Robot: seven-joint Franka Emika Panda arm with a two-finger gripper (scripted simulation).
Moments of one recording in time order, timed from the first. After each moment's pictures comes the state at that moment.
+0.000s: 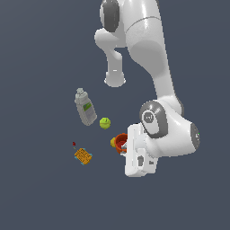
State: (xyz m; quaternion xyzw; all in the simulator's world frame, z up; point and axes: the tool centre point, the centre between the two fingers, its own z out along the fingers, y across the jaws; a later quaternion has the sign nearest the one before) arm 0.107 0.036 0.112 0.69 0.64 -0.29 0.18
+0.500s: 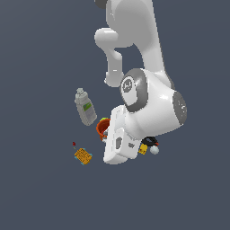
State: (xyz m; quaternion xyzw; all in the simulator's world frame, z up) arm 0.088 -0.036 0.202 0.69 0.64 -0.29 0.18
